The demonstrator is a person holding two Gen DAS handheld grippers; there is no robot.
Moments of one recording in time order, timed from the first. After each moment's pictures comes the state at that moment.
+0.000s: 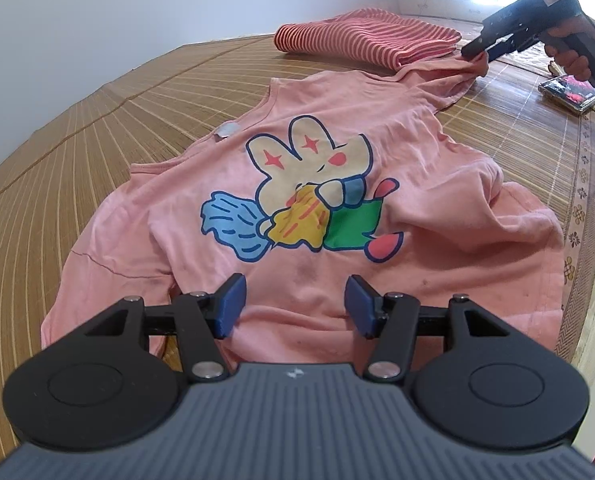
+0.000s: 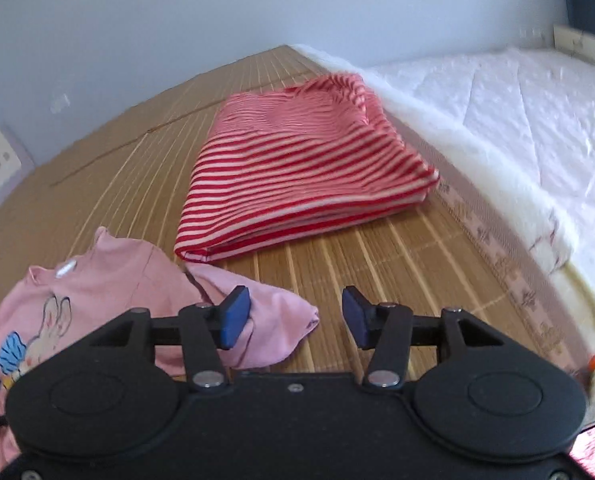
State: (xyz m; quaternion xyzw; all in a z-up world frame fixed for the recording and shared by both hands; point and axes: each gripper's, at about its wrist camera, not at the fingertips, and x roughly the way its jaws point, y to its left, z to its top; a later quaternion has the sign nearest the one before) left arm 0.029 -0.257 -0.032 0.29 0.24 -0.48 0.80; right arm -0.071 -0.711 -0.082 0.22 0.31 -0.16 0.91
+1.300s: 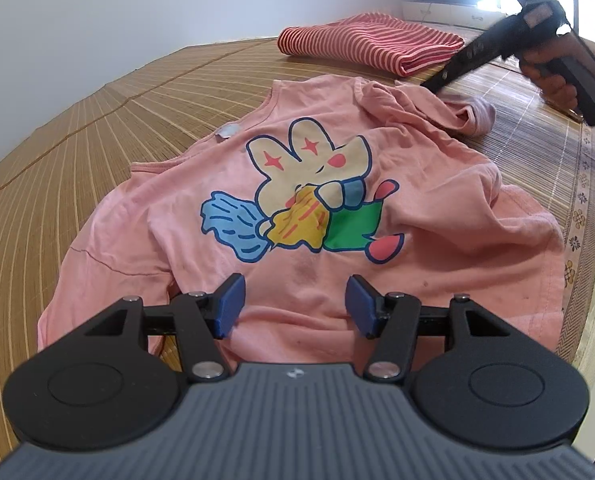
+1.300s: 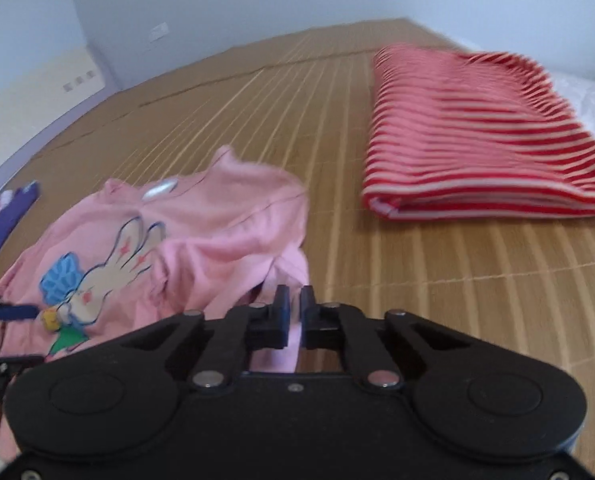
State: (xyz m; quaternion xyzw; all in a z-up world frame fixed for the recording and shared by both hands) left arm 0.029 -0.257 -0.035 0.27 0.24 -0.48 0.80; right arm -0.012 -0.629 -0.096 0.14 0.34 -0.04 0.93
